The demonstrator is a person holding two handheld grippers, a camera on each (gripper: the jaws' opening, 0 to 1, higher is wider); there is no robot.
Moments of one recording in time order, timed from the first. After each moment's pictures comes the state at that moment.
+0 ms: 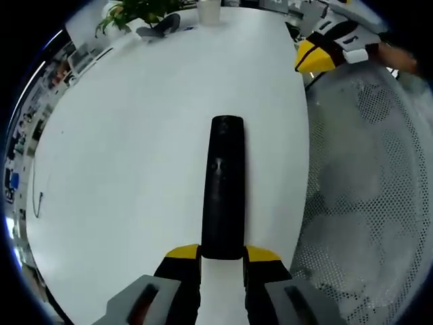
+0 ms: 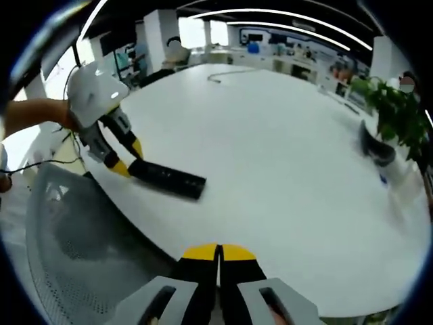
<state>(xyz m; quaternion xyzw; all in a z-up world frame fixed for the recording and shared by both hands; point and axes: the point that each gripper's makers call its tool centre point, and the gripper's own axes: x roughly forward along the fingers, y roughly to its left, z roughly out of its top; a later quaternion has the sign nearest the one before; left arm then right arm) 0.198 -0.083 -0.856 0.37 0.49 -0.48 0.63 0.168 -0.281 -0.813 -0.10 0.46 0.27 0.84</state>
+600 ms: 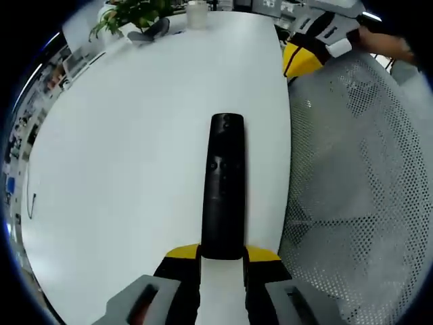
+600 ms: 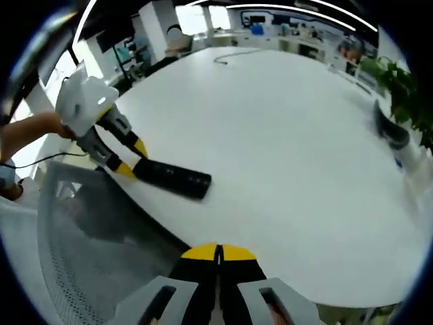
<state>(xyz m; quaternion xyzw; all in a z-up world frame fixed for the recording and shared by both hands) 0.176 -0.085 -0.864 0.36 0.48 -0.50 0.62 0.152 -0.271 -0.819 -0.07 0.51 0.30 0.81</state>
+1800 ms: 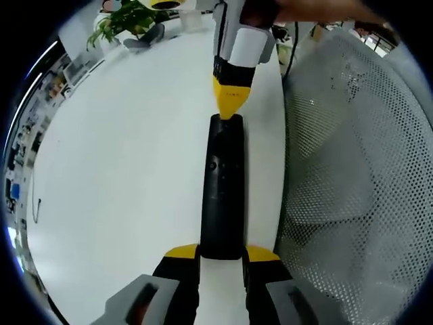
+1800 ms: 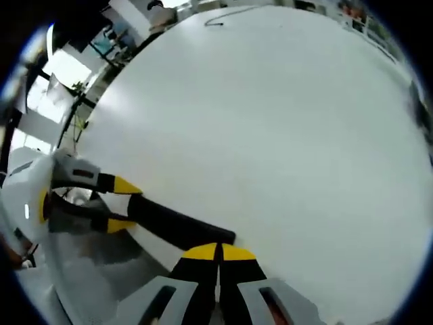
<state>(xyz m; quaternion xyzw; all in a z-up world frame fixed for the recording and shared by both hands) 0.171 -0.088 -0.865 0.37 0.47 -0.49 0.63 0.201 -0.201 -0.854 -0.03 0.63 0.29 0.72</state>
